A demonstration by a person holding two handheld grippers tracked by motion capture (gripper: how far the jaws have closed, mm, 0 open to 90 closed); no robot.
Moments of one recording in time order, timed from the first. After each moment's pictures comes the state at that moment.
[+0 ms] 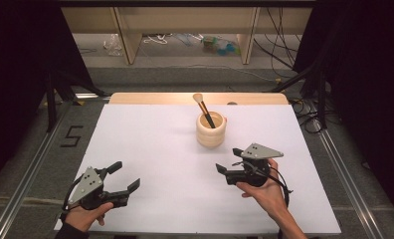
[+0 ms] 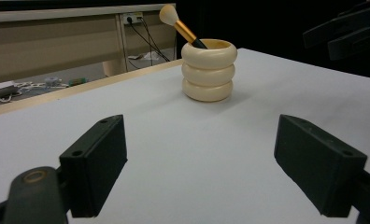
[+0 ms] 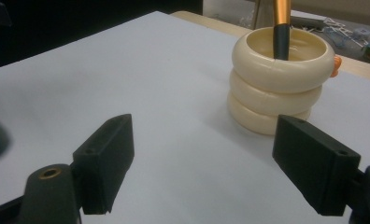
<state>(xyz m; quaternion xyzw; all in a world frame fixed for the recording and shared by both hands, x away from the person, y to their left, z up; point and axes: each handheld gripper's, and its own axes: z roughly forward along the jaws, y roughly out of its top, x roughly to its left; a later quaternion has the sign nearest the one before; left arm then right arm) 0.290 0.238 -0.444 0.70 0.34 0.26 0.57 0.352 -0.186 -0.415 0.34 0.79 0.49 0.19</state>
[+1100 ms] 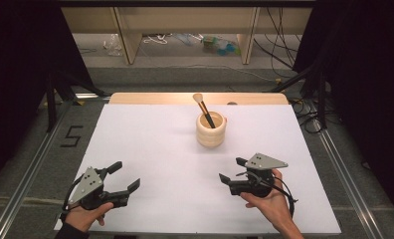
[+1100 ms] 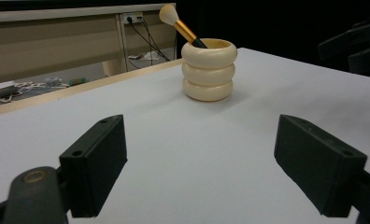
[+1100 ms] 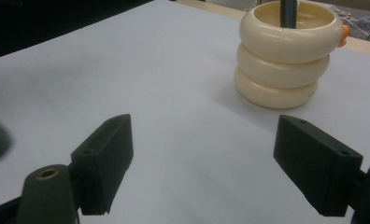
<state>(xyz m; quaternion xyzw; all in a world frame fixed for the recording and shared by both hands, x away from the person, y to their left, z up) 0.289 0.238 -0.444 0.70 0.34 0.26 0.57 0.331 -0.195 -0.428 0.35 0.79 0.48 0.17</state>
